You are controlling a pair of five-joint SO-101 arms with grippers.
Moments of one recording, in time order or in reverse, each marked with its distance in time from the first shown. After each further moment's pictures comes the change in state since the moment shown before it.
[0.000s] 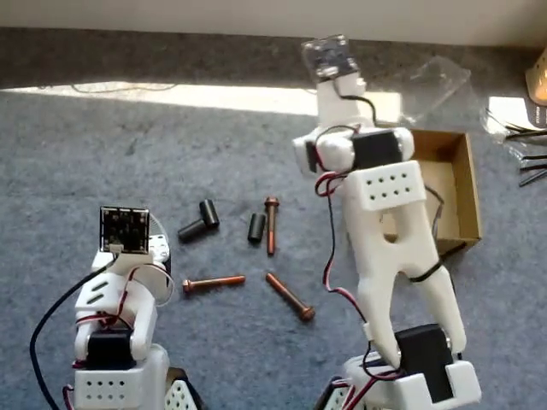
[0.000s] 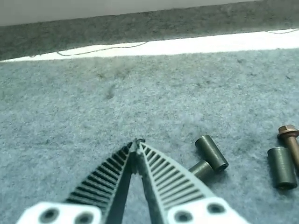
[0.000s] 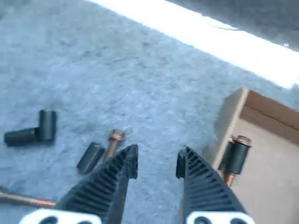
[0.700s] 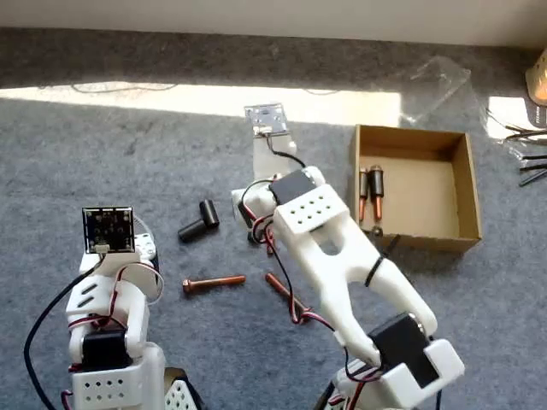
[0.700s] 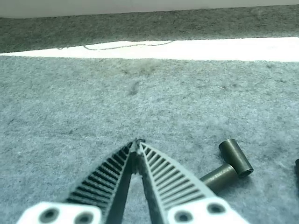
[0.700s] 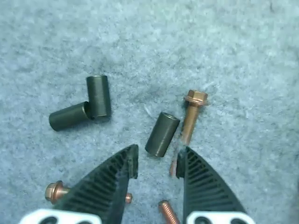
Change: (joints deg) left arm -5.5 -0.1 0.0 0.0 0.0; right arm -13.9 7.6 17.2 -12.7 -25.8
